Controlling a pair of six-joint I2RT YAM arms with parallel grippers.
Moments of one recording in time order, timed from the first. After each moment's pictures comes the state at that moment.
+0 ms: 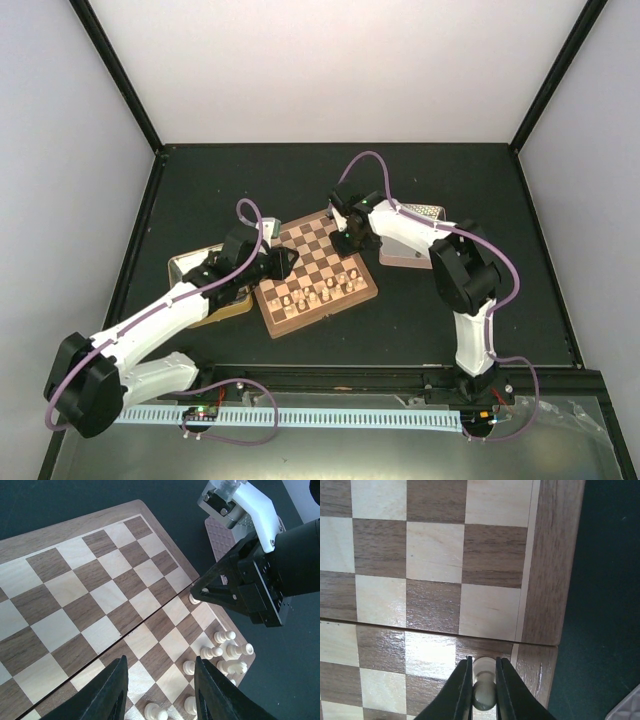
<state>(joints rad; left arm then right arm) -0.58 1.07 0.64 -0.20 0.10 -0.56 0.67 1.99 1.49 -0.79 -0.07 0.18</state>
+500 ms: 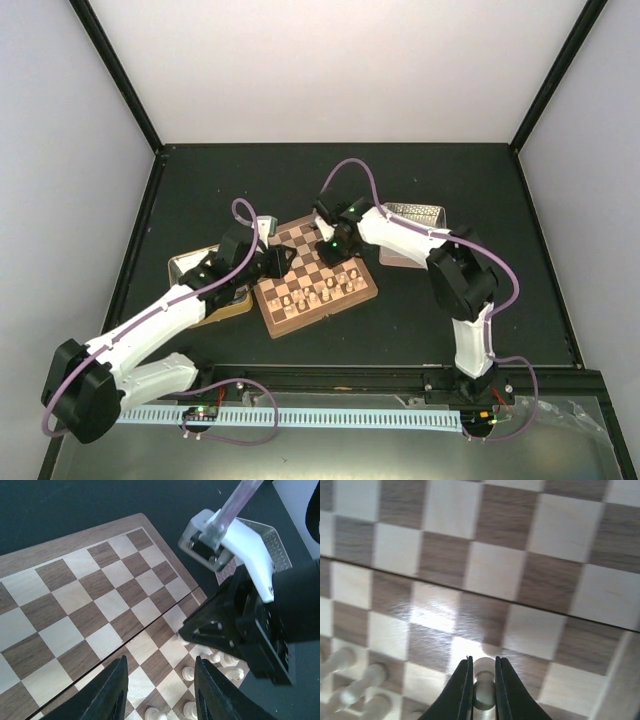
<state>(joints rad) -0.58 1.04 0.64 -0.20 0.08 -0.56 0.74 1.98 1.51 -0.82 -0.14 0.18</state>
